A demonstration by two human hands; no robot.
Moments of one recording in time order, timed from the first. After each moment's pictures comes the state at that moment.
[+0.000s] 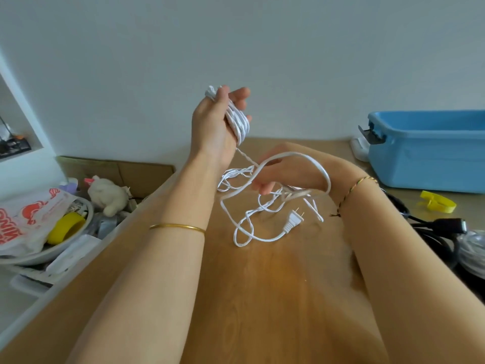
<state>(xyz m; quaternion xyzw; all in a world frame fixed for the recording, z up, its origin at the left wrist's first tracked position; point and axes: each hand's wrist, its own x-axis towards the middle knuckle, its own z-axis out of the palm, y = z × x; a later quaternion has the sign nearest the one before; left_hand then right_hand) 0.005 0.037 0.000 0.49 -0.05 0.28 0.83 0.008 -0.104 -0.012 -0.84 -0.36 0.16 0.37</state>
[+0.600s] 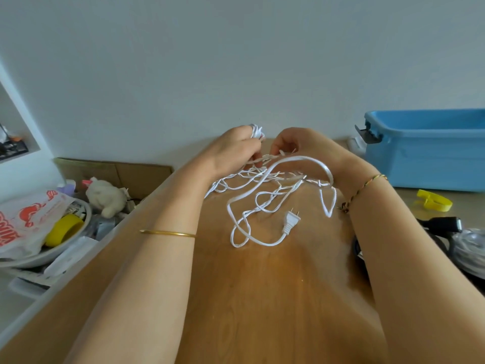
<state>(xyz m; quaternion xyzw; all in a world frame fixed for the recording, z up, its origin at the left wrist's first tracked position) -0.009 0.034 -0.012 0.91 -0.03 0.15 0.39 0.032 -0.125 -0.011 -0.85 -0.37 -0.02 0.37</state>
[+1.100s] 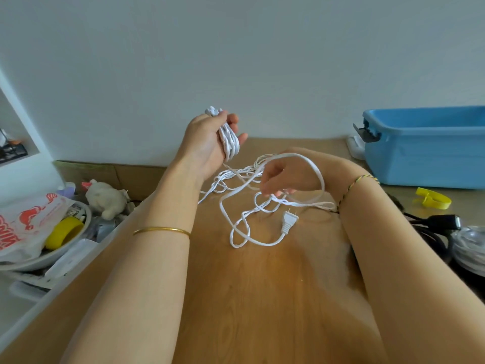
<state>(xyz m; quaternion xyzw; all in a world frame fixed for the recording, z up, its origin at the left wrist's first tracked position) 0.003 0.048 -0.009 0.54 0.00 0.21 0.82 0.025 -0.113 -0.019 -0.88 -0.38 0.11 0.25</state>
